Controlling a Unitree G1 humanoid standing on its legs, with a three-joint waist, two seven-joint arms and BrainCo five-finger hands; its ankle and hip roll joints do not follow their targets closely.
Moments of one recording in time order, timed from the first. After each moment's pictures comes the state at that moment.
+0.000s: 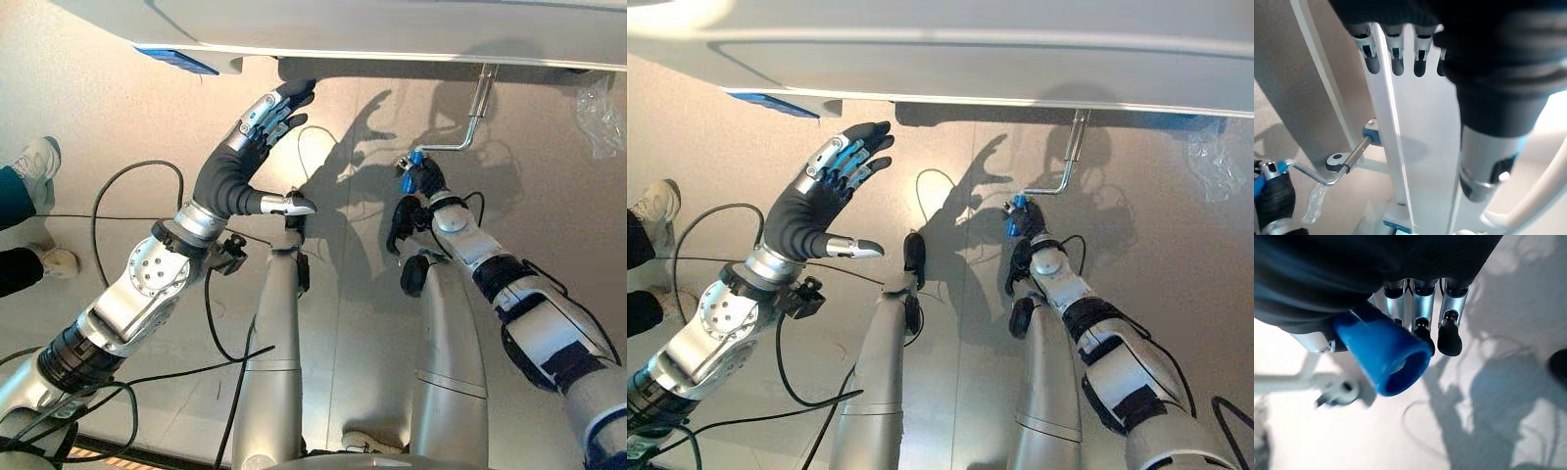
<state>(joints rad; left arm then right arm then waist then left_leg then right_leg) -0.44 0.93 -0.39 -0.40 -0.58 -0.37 0.10 -0.90 -0.50 0.58 0.81 0.28 -0.15 -0.24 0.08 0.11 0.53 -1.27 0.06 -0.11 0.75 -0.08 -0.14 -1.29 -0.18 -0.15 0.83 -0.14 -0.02</state>
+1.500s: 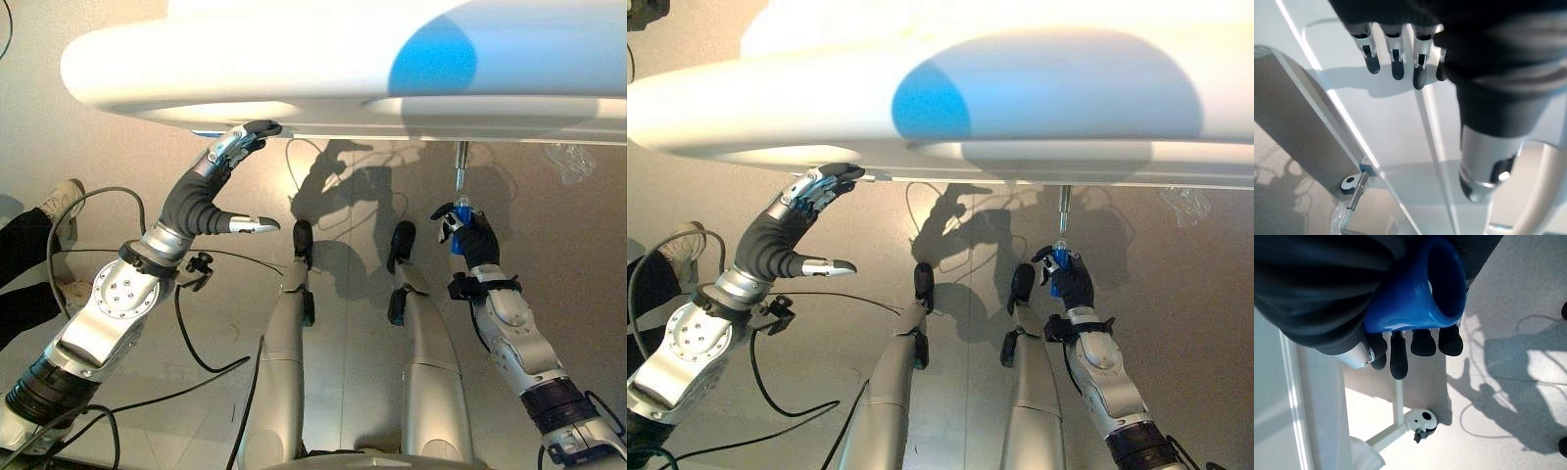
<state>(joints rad) -0.21 0.93 -0.21 -0.37 -0.46 -0.40 0.01 -0.16 -0.51 0.14 0.11 0.50 -0.25 -0.18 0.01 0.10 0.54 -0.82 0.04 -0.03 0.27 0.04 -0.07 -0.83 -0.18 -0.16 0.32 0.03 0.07</state>
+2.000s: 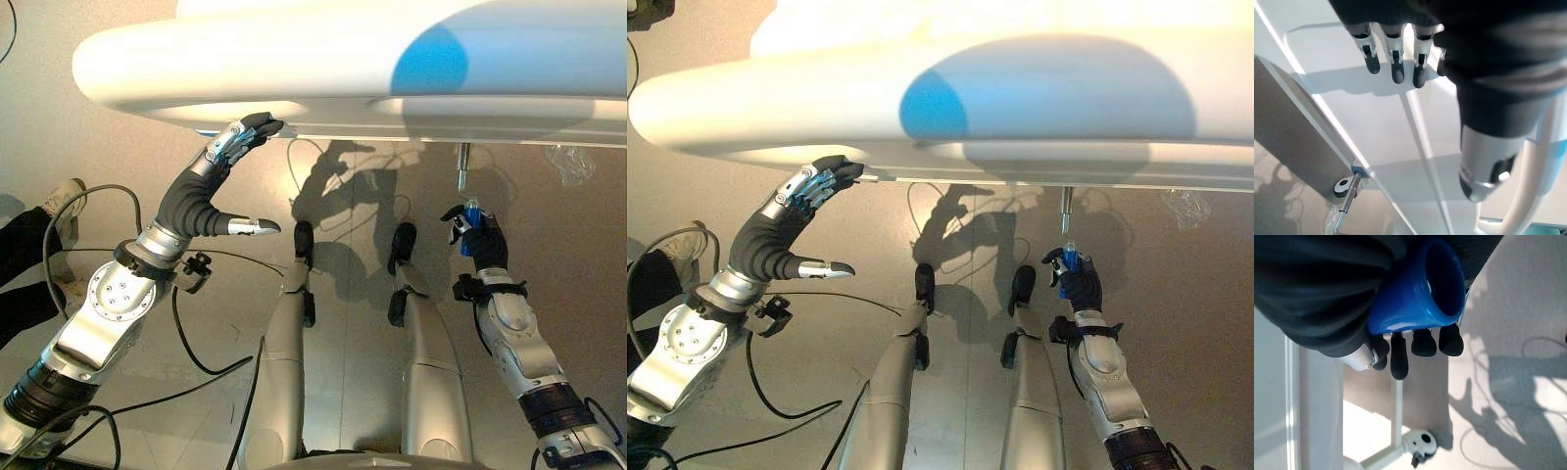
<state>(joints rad) -0.21 0.92 -0.17 -0.38 -0.45 -0.40 0.00 -0.15 -0.44 0.06 0.13 0.36 -0.25 -0.26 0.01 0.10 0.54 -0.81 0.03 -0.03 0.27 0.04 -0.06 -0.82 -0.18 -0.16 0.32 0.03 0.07</state>
